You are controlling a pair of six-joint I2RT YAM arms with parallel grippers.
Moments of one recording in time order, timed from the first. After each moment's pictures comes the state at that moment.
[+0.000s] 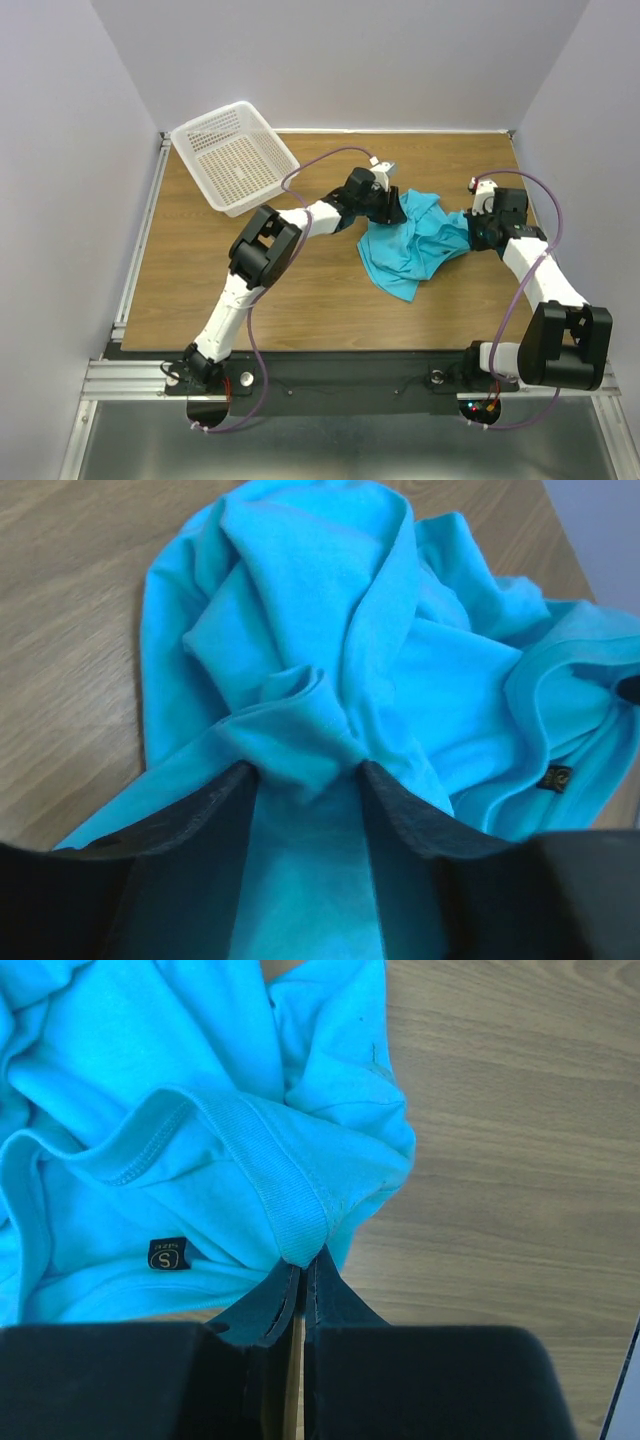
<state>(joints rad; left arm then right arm) -0.73 2.34 1.69 0.21 0.40 -0.49 -0.13 1.27 0.83 -0.42 -0.12 -0.27</state>
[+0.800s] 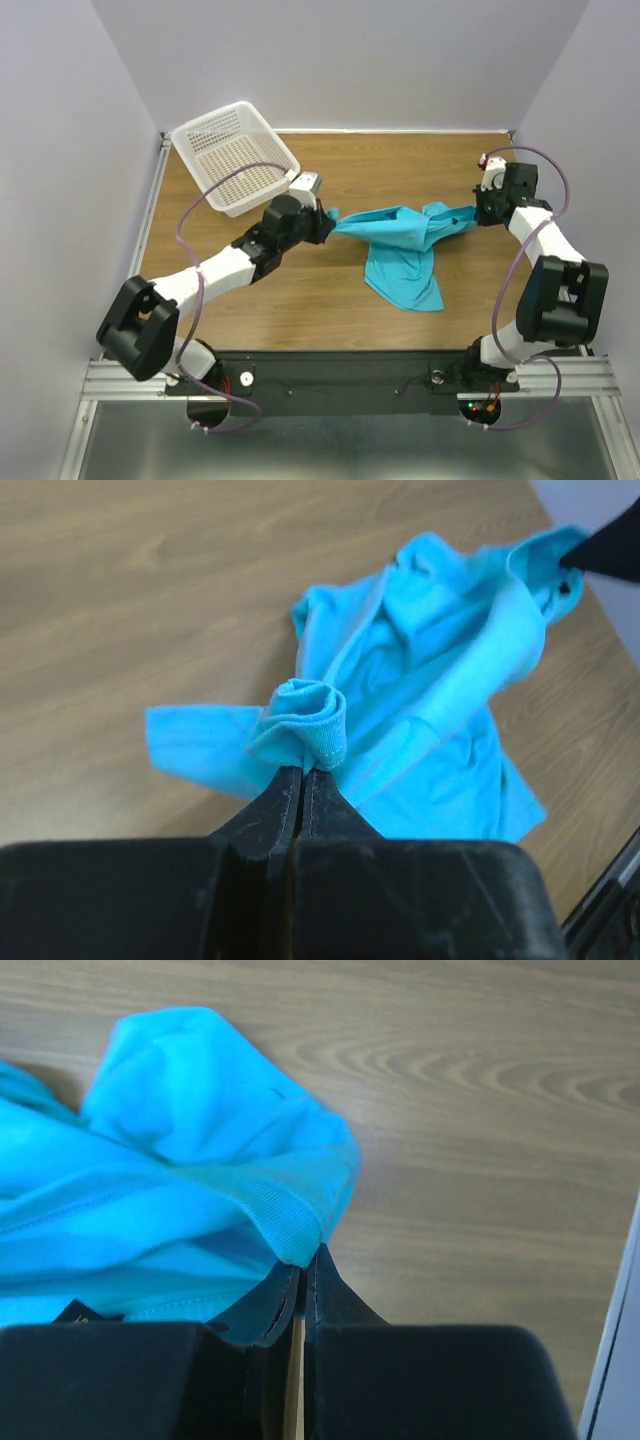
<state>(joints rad) -0.69 1.43 0.89 0.21 0.04 -0.42 -0.21 1.49 1.04 -0.37 -0.12 -0.29</state>
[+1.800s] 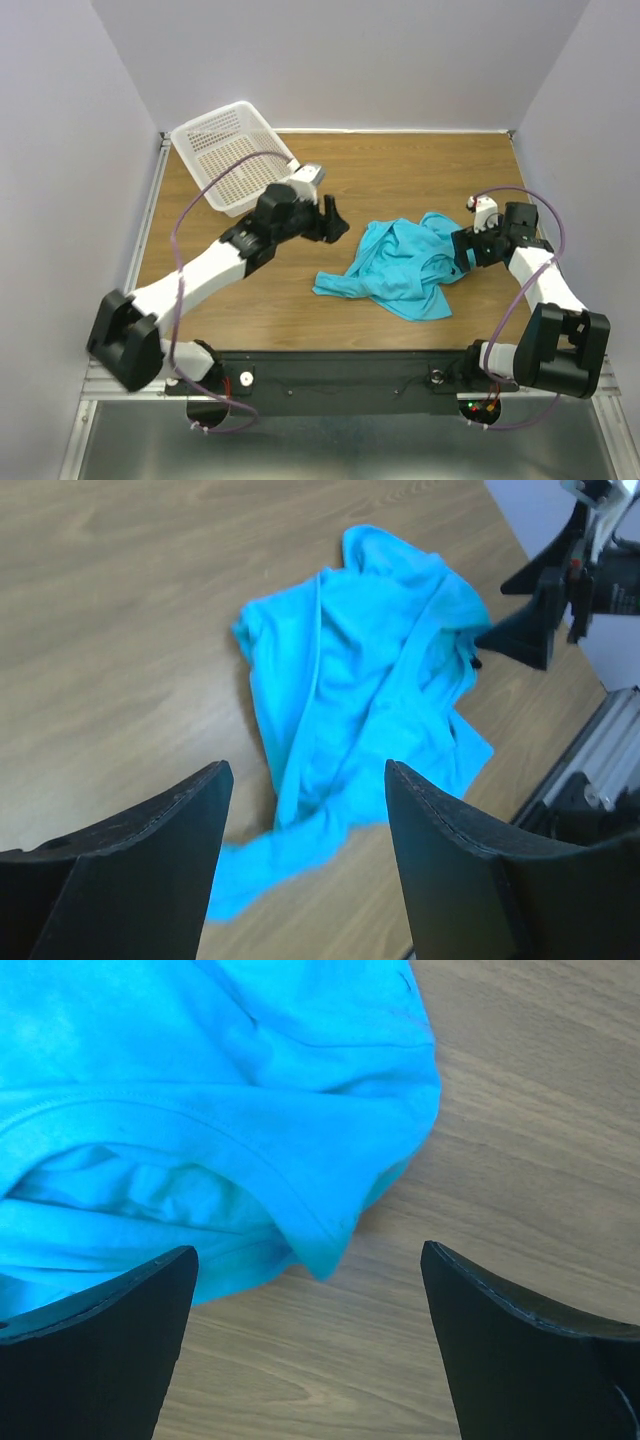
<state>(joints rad) -0.68 1.22 0.87 -0.03 0.17 -0.44 -0.24 1.24 0.73 -0.45 -0.31 -0.50</state>
